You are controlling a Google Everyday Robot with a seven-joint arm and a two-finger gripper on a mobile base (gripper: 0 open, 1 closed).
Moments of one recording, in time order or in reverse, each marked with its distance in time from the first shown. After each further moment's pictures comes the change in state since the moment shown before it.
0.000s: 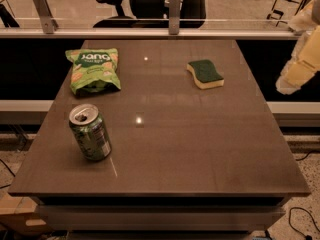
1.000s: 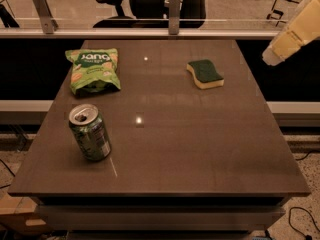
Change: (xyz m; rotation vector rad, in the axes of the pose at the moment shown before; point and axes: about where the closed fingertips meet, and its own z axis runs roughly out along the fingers) arm -0.021 -0.027 -0.012 0.039 -0.107 0.211
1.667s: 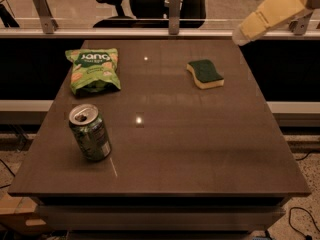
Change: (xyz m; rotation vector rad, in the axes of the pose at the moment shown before) arm -0.034 0.006 0.009 0.038 -0.028 0.240
